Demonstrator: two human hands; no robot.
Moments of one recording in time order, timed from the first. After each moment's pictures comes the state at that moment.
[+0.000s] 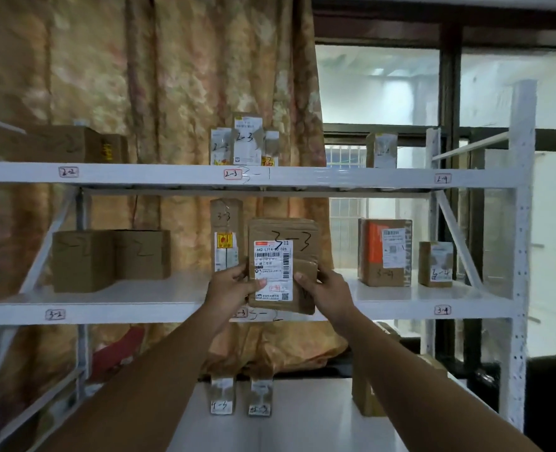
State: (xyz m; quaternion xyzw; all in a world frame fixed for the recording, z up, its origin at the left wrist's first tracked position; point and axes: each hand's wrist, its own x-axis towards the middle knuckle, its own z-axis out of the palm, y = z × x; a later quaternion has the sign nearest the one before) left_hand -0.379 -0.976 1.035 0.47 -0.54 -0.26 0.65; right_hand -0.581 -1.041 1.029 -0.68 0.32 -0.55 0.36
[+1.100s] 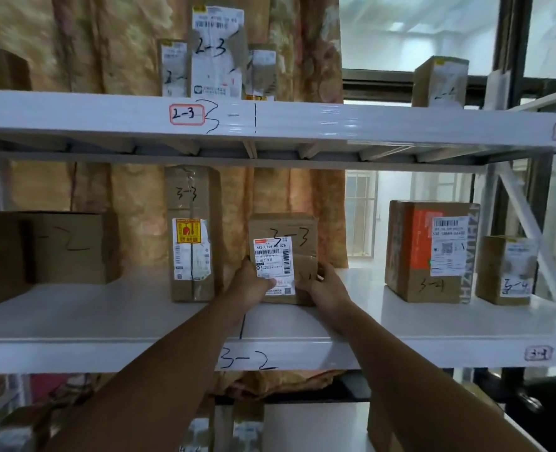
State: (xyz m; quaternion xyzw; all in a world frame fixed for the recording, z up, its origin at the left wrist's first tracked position) left_hand -0.325 -1.301 1.005 0.62 -0.55 -0.24 0.51; right_hand -0.513 -1.327 0.997 -0.65 0.39 -0.50 0.43
